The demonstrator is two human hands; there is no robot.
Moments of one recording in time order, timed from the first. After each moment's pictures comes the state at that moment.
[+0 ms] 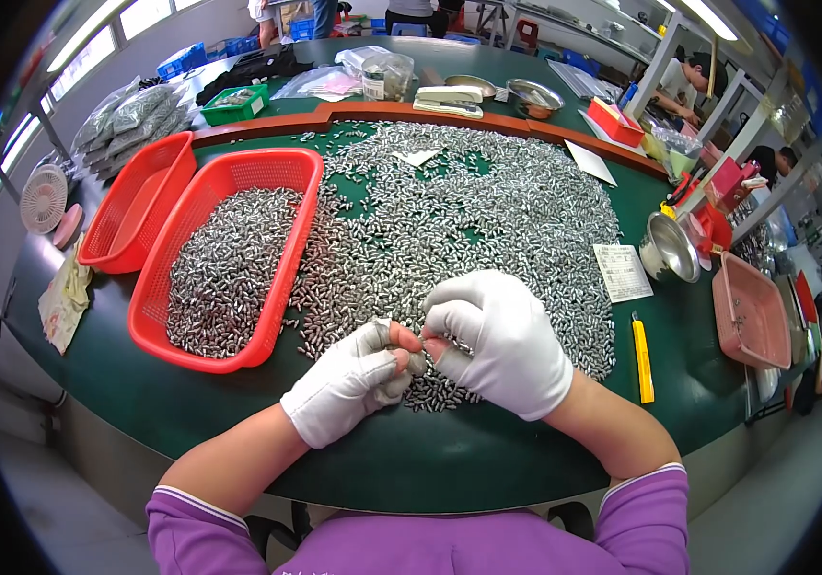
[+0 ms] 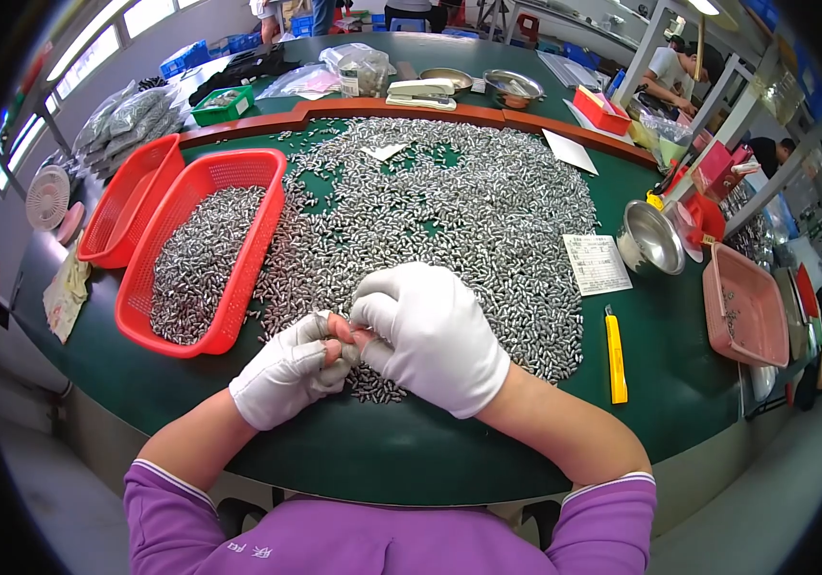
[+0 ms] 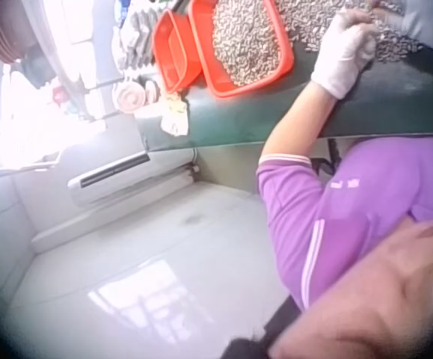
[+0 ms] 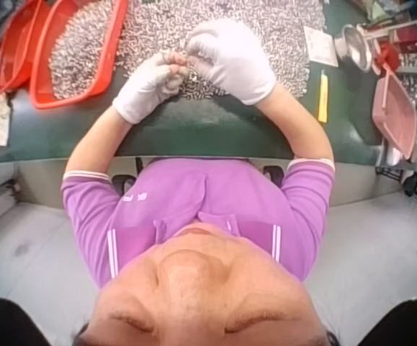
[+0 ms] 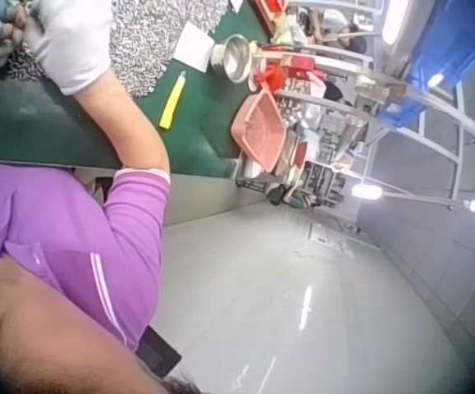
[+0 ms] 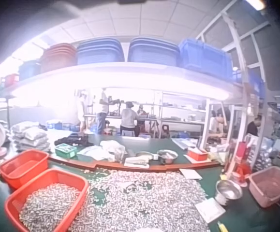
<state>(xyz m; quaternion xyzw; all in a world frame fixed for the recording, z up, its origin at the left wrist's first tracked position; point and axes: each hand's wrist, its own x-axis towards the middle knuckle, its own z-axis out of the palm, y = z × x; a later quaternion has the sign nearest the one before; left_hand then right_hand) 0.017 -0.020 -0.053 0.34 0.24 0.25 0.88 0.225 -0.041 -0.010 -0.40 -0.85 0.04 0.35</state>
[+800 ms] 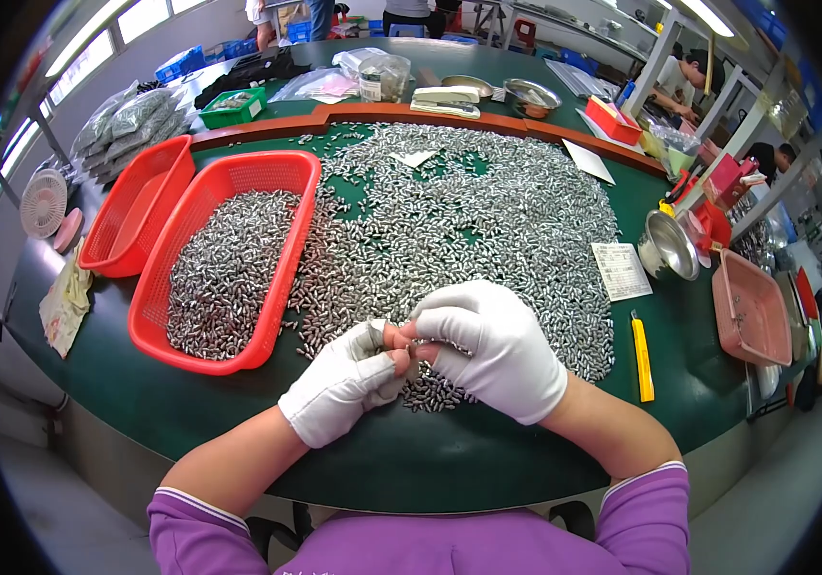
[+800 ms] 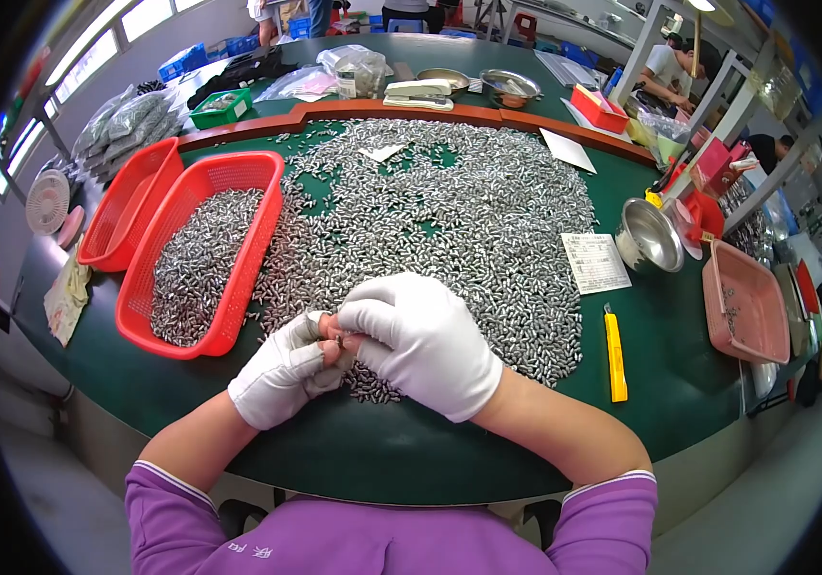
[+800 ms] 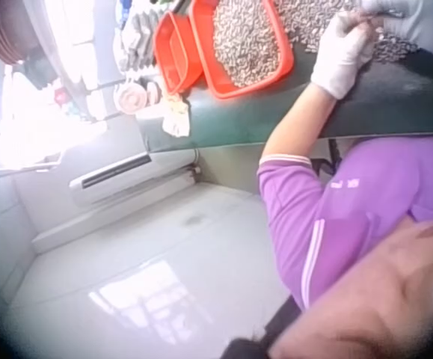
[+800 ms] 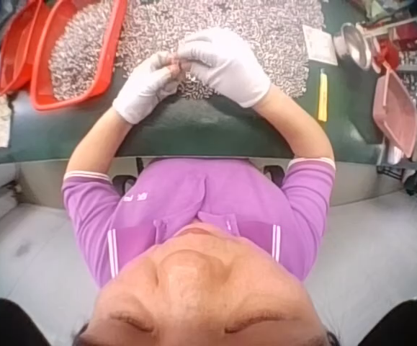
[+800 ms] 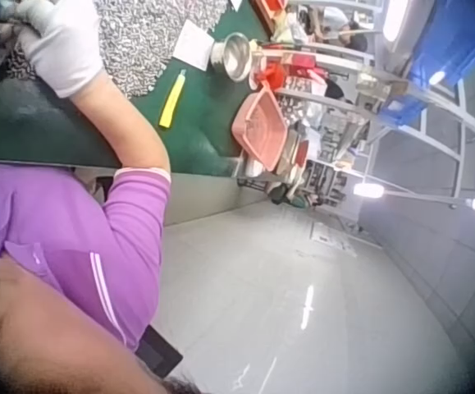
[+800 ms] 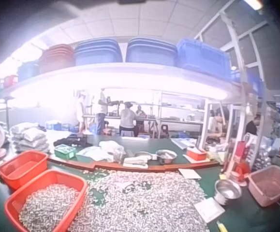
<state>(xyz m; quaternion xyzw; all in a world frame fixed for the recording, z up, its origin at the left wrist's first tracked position) 0.019 -0.023 -0.052 0.37 0.28 0.27 0.84 0.221 -0.040 -0.021 -0.34 -0.83 0.11 0.43</state>
